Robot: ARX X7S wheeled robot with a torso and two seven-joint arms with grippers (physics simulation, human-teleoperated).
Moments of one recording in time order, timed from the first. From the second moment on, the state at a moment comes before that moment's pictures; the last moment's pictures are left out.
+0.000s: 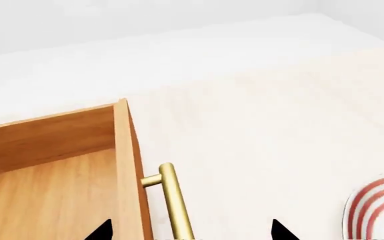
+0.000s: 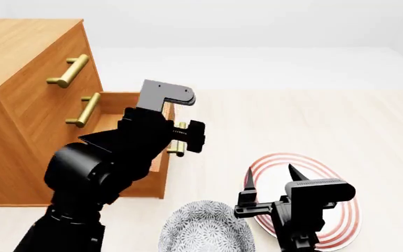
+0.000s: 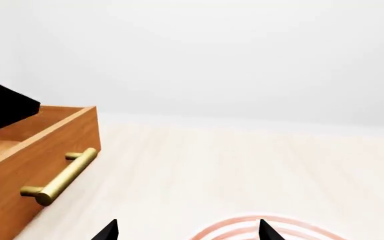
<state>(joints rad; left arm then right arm) -0.94 -0.13 0.33 -0.05 -0.59 -1.16 -0.27 0.11 0.35 -0.31 -0.37 0.36 0.34 0.34</state>
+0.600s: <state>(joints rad) -0.43 -0.29 0.20 0.74 -0.48 -0.74 -0.38 0.34 0.40 -0.36 -0.68 0.26 0.48 0.39</state>
